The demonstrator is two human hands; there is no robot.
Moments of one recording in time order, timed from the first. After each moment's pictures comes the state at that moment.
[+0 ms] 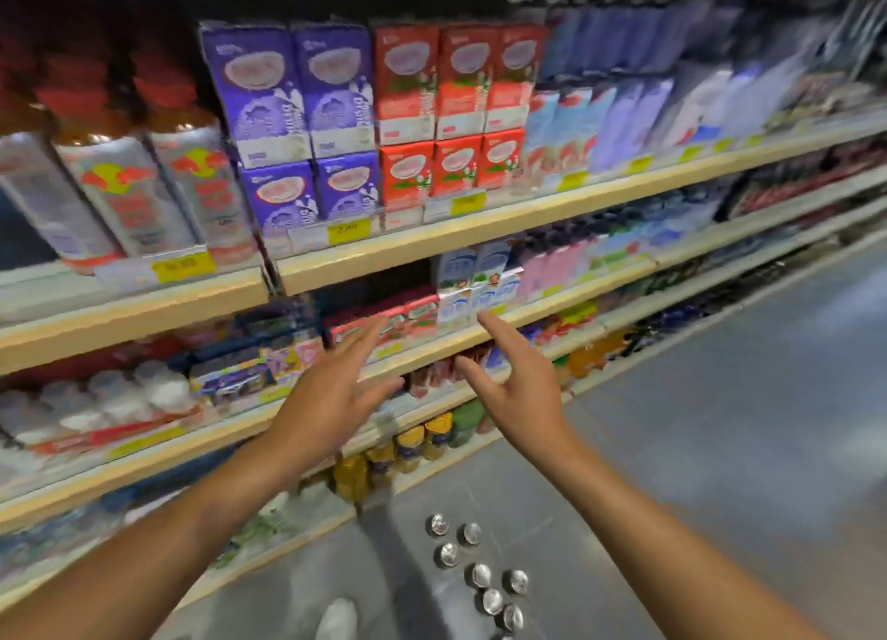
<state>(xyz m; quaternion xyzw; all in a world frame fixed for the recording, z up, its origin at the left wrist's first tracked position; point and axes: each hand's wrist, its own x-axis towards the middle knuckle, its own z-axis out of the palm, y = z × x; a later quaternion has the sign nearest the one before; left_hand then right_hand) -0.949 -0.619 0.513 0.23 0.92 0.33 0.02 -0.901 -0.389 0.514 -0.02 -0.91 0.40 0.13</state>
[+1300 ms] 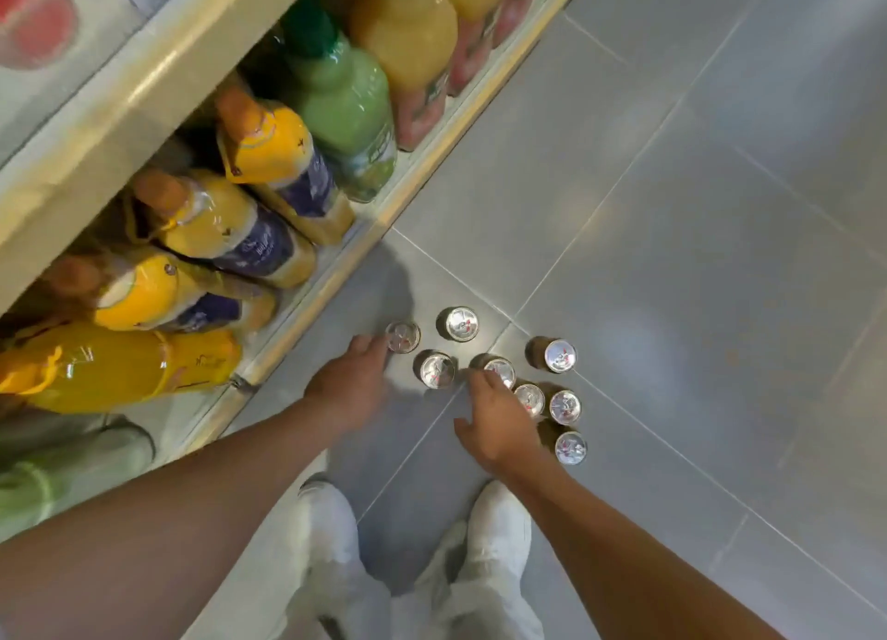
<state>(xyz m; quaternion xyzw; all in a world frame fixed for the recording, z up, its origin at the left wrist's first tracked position) -0.988 -0.476 -0.238 0.29 0.85 -0.01 0.45 -0.816 -0.350 -0.237 -0.33 -0.84 0.36 -0.26</state>
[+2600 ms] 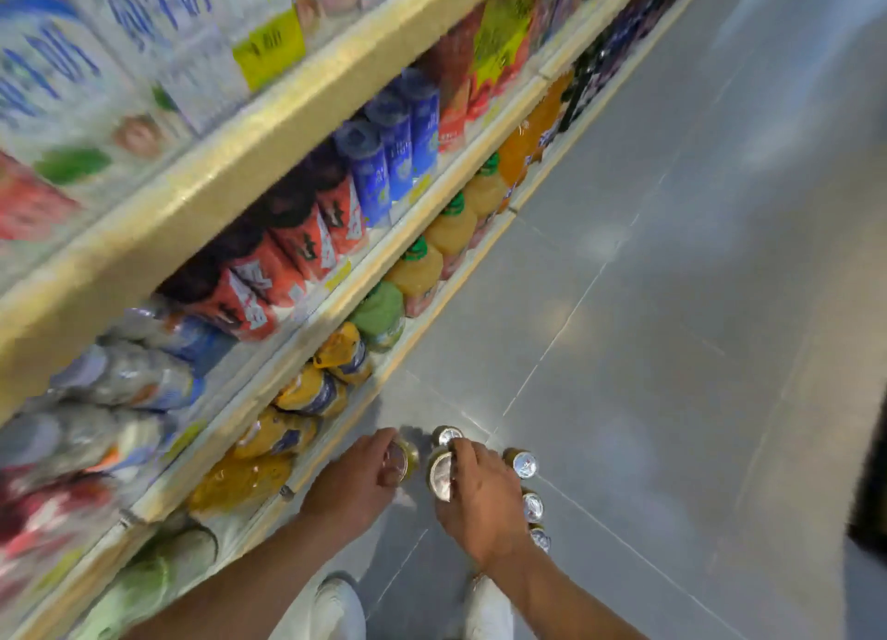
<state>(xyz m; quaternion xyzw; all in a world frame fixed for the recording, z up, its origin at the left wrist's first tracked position) -1.011 -0.469 -0.020 0.30 0.86 0.11 0.40 -0.863 -0.334 -0.022 -0.31 -0.91 0.26 -0.11</state>
